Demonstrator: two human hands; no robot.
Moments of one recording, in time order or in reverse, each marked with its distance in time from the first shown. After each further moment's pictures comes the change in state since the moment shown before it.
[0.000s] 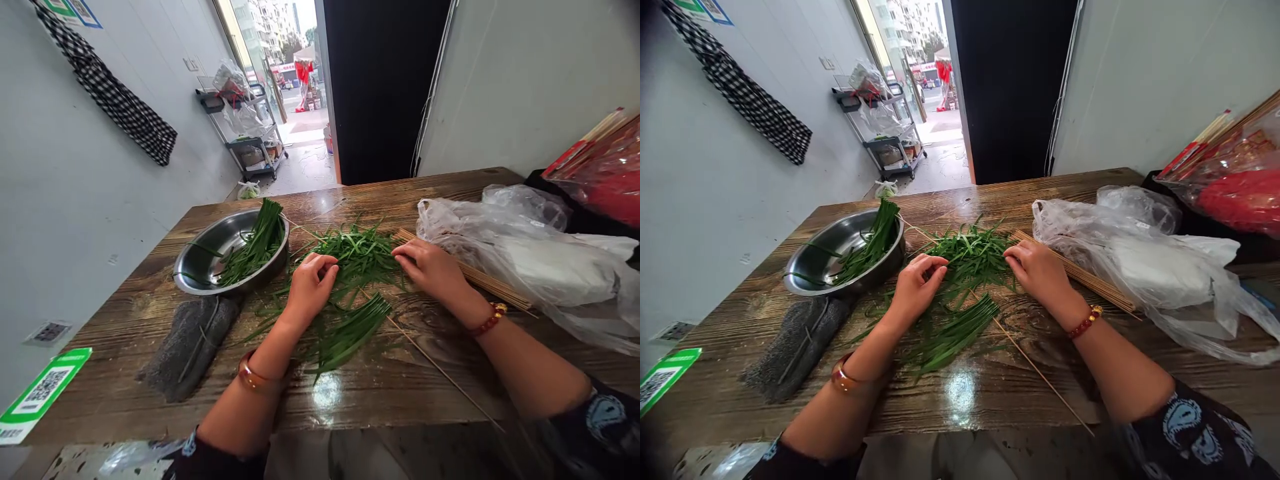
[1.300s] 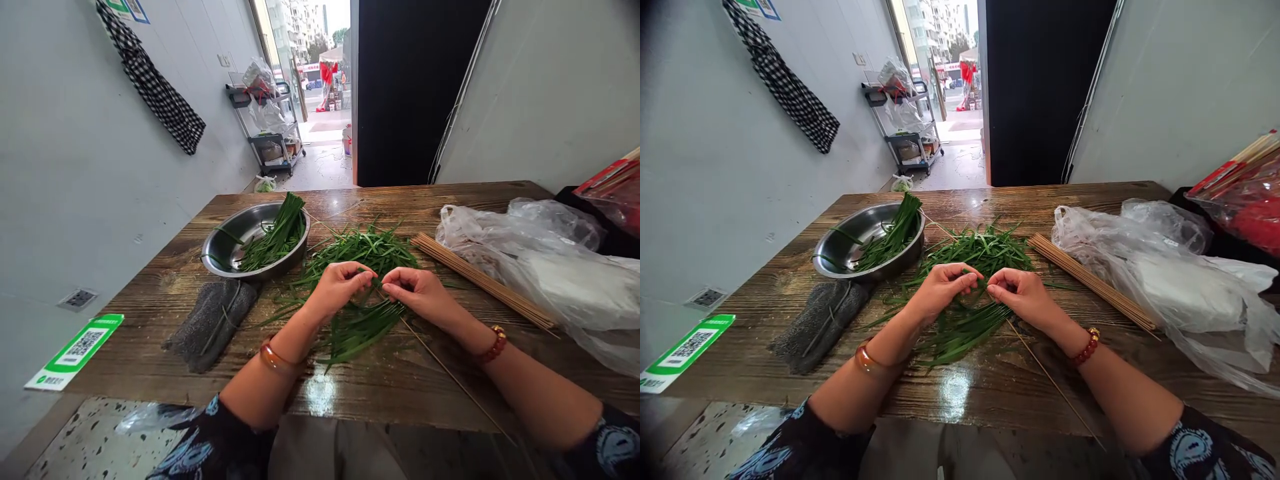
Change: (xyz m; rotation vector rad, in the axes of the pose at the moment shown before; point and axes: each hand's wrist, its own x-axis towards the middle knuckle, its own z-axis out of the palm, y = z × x) left_hand -0.011 0.024 0.001 -0.712 -0.294 -0.277; right_hand -0.010 -0.053 0.016 0.728 -0.224 0.137
